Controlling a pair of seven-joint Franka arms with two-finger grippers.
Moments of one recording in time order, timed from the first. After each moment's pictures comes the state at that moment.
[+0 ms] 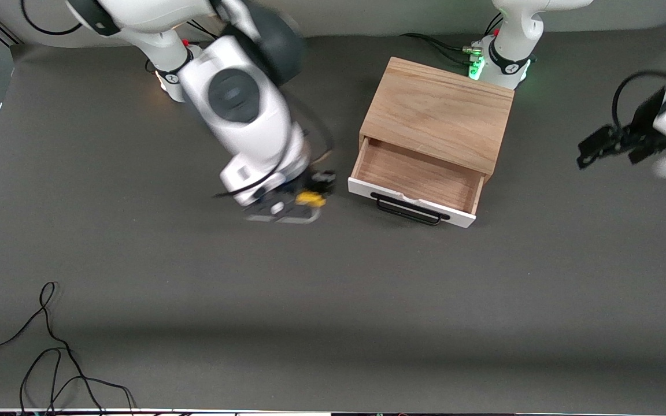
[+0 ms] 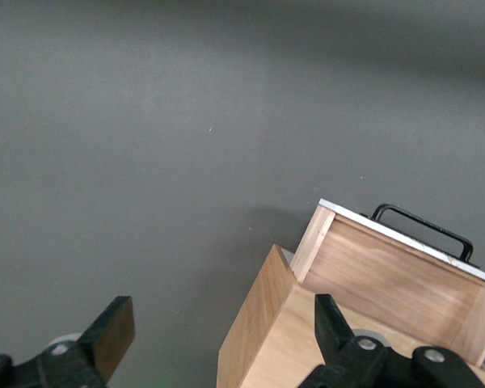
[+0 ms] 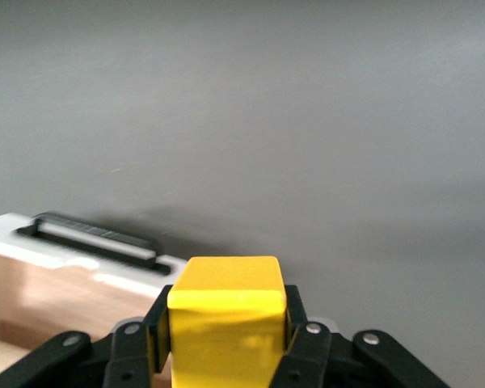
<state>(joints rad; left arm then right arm) -0.01 -0.08 -0.07 -1.65 -0.04 1.60 -0.18 0.62 0.64 0.14 -0.98 0.05 1.68 0.87</state>
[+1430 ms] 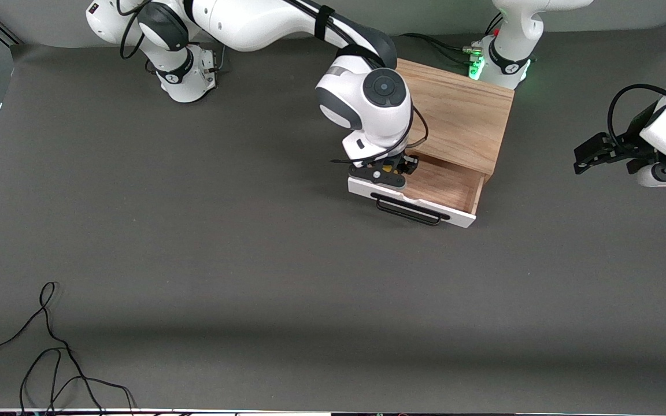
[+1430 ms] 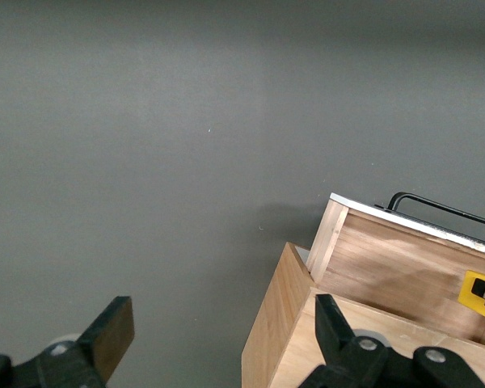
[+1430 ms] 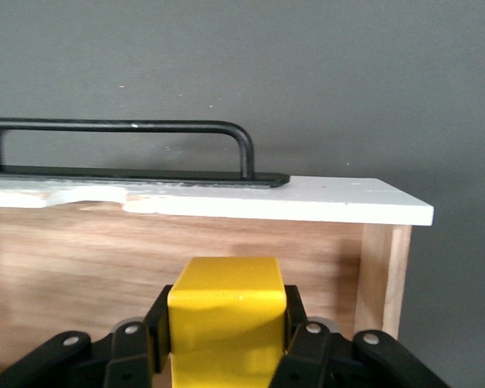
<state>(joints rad) -0.02 -0.01 -0.06 -1.63 -0.02 1.62 -0.08 0.86 0.86 0.14 -1.01 -0.02 1.89 1.29</state>
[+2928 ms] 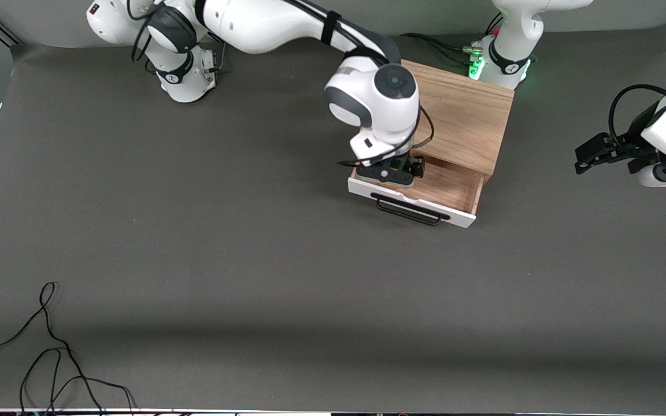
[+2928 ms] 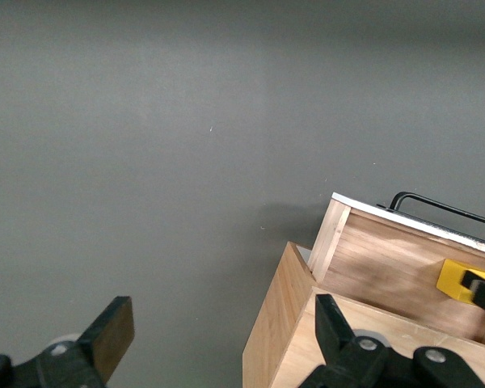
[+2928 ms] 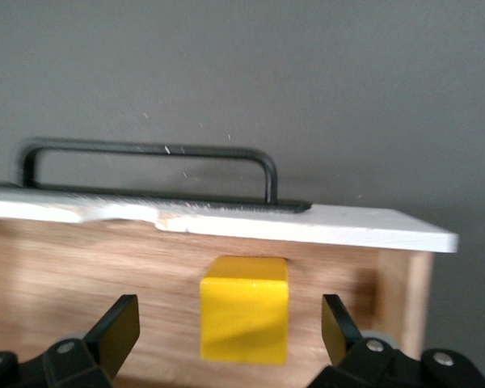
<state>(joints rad) -0.02 -0.01 -0.06 -1.63 -0.02 1.62 -0.07 0.87 0.84 0.13 -0.98 -0.11 1.91 1.31</state>
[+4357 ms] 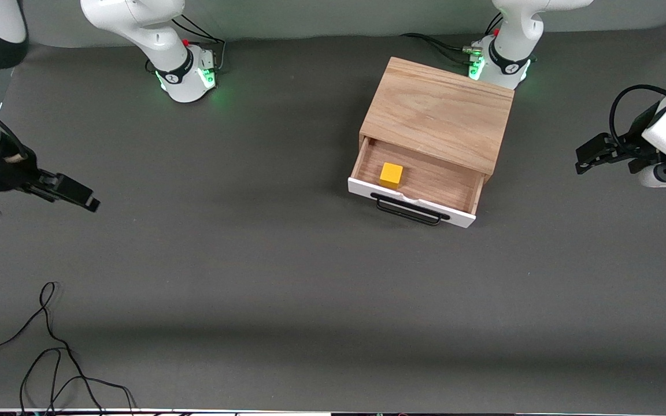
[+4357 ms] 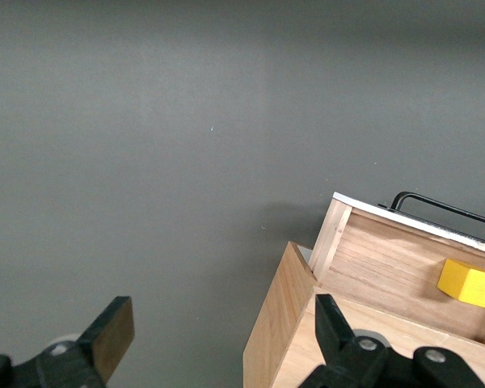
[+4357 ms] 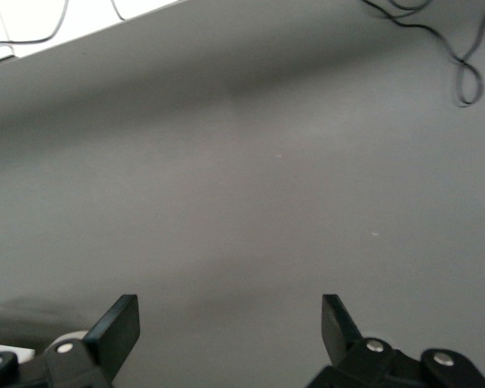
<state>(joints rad) -0.02 -0.01 -0.06 -1.64 -0.02 1.62 -0.07 0.17 0.08 -0.12 -1.50 0.07 1.65 0.32</state>
